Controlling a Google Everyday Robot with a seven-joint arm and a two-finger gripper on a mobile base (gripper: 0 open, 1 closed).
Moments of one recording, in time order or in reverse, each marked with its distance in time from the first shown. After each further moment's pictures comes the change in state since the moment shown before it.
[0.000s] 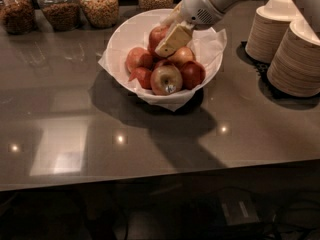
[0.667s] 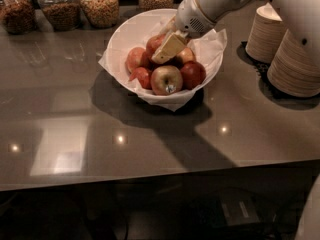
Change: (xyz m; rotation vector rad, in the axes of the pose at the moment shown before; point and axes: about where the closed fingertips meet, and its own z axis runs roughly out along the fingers) arm 0.018 -0.003 0.030 -0.043 0.033 0.056
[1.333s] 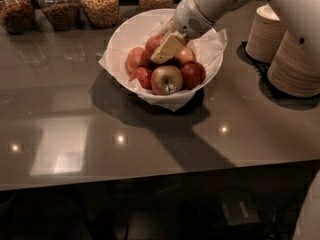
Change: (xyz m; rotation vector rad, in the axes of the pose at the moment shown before) arm -0.002 0.005 0.004 -0.021 0.007 0.003
